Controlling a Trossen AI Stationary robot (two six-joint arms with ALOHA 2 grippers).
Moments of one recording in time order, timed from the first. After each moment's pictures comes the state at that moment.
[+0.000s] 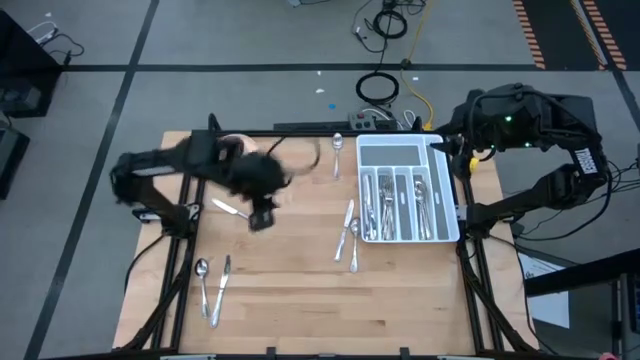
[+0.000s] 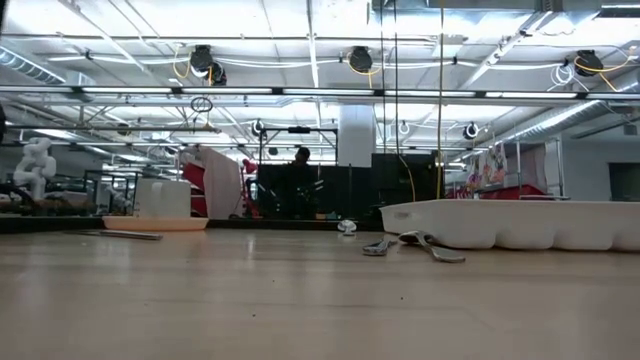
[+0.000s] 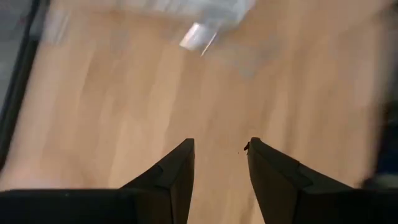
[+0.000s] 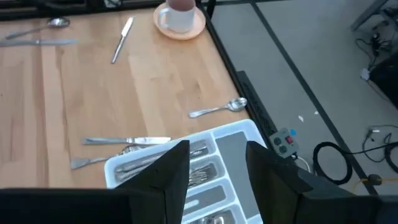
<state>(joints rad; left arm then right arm) -0.04 1.62 2.00 -1.50 -0.05 -0.25 -0.21 1.26 2.08 -1.57 0.20 0.01</state>
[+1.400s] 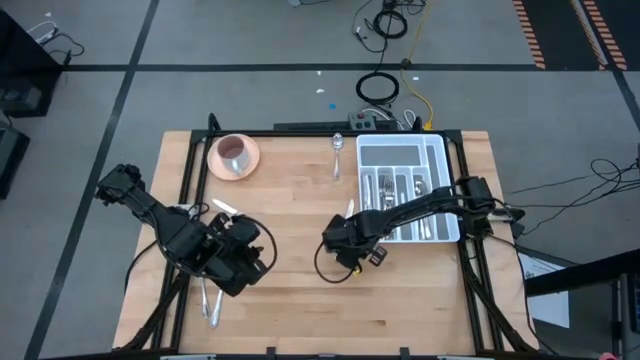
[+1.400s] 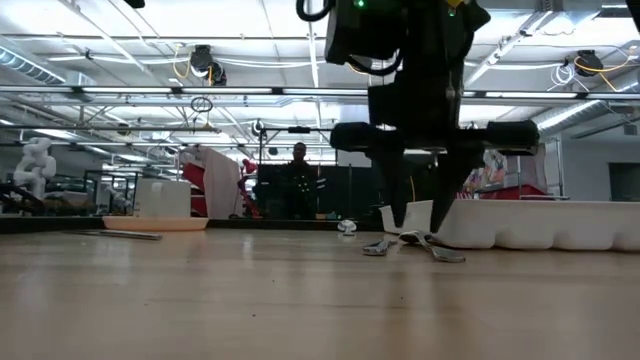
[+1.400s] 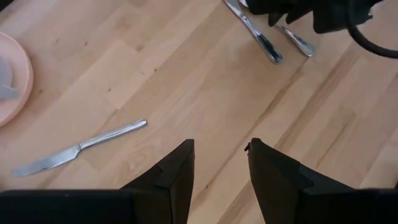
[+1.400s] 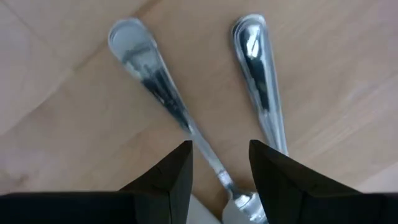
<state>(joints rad) -0.62 1.49 1.50 -1.37 -0.50 -1.28 0.17 1.97 1.38 -0.86 0.08 -0.75</state>
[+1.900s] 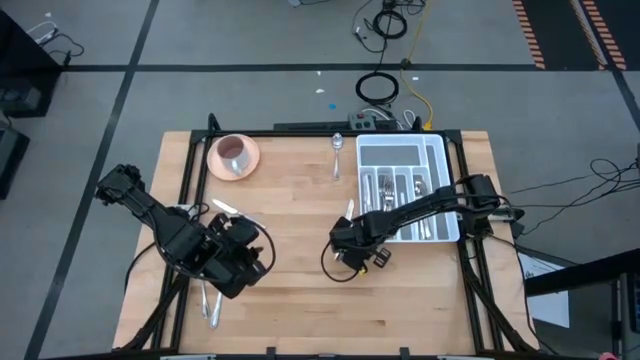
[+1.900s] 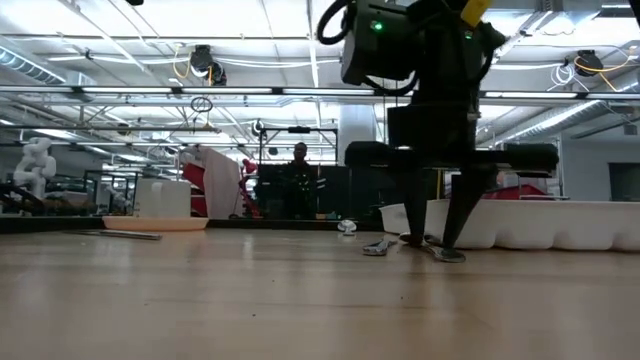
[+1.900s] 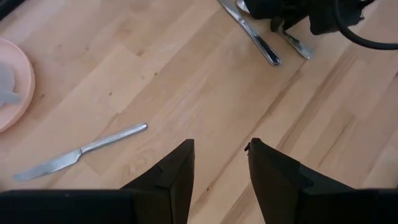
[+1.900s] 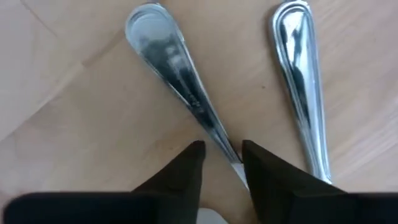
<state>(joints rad) -0.63 1.49 1.50 -1.37 -0.53 -1.28 0.16 1.97 1.22 -0.75 0.07 -0.77</state>
